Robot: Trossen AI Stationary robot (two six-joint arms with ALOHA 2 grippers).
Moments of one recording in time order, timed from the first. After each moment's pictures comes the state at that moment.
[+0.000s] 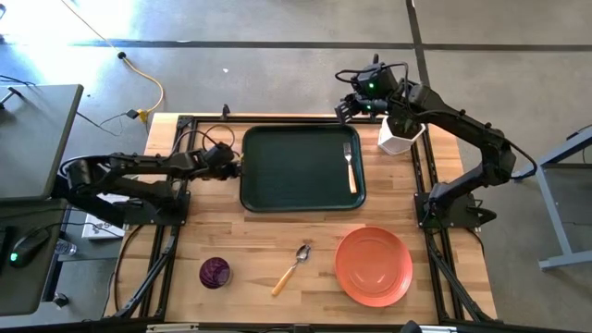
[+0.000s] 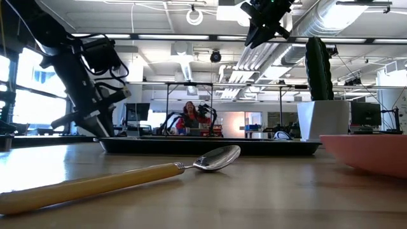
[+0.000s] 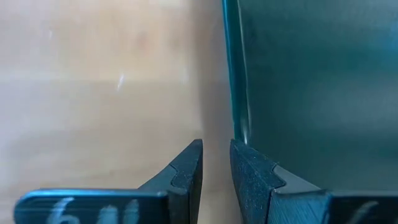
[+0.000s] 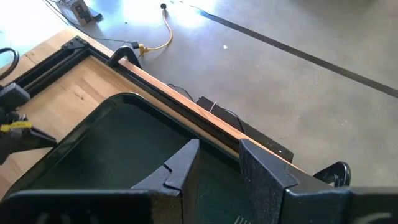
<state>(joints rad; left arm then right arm) 0.49 1.18 0.37 -0.18 -0.11 -1.05 -0.54 1.45 1.56 -0.77 0.23 0.28</state>
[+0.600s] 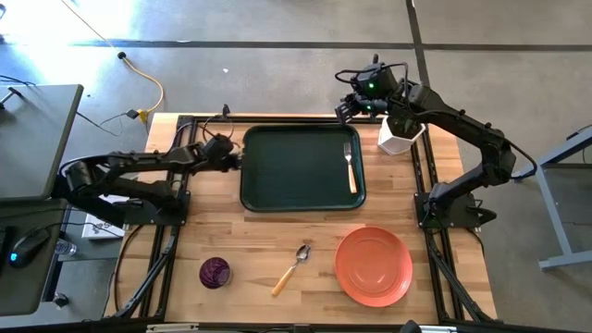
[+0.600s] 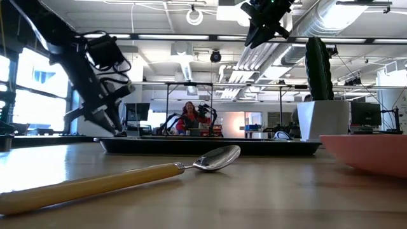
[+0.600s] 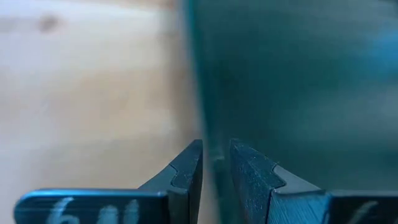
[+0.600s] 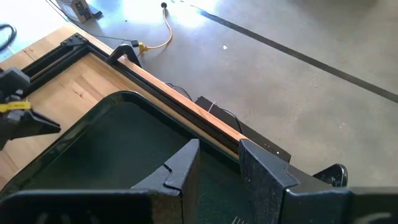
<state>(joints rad) 0.56 1.18 0.43 -0.17 -0.11 -0.92 -0.54 1.45 1.56 -0.77 0.23 0.26</state>
